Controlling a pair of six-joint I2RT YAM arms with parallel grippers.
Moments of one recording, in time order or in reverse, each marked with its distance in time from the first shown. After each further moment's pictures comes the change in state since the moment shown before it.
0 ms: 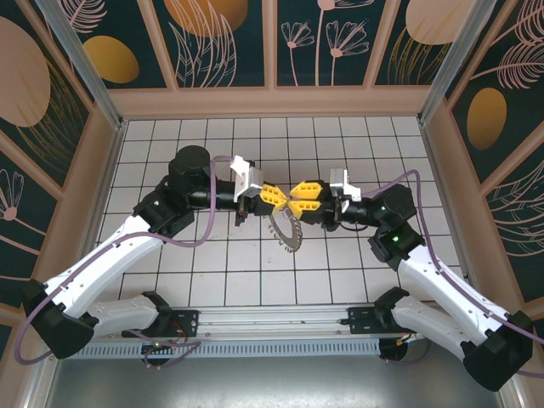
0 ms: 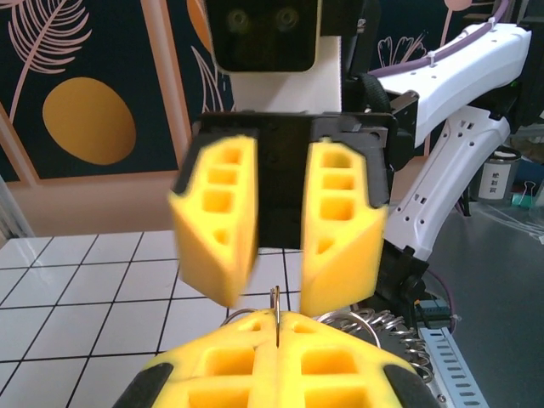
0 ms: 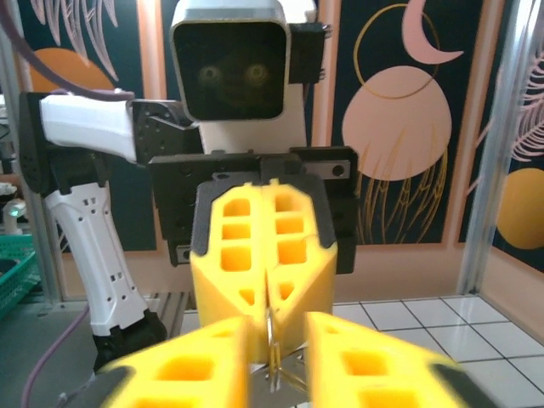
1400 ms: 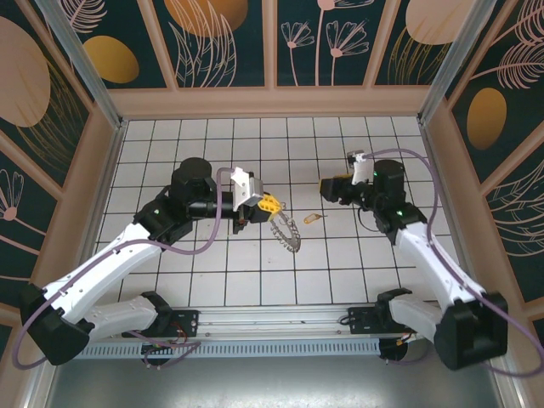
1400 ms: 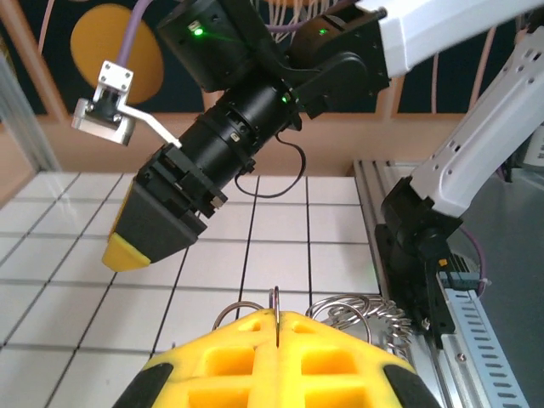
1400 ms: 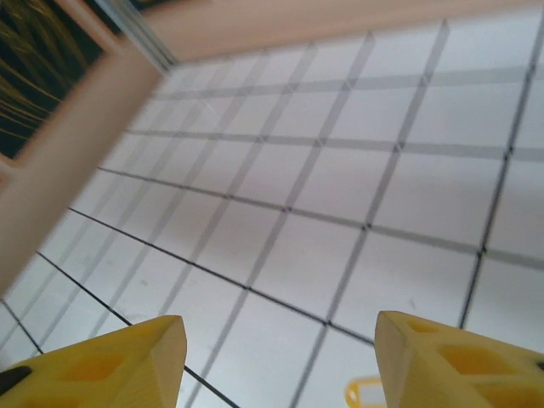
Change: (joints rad) left arm 0.000 -0.060 -0.135 -0.037 -0.122 0.032; right arm -0.352 0.253 0.047 -0.610 0.352 0.137
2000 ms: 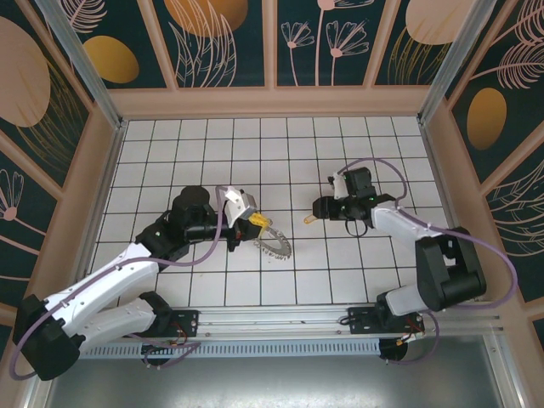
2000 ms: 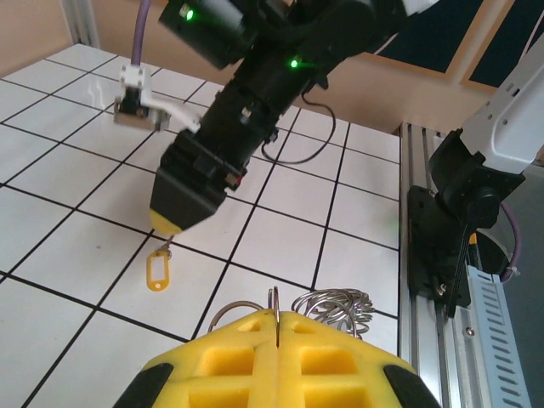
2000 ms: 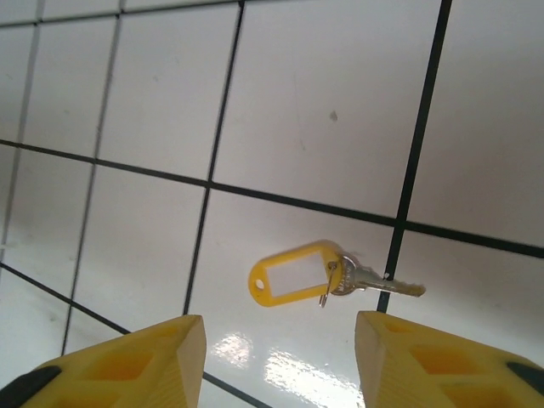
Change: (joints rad) left arm 0.000 -0.121 -0.284 0.091 -0.161 -0.182; right arm 0.076 0.343 0.013 -0.113 0.130 0.000
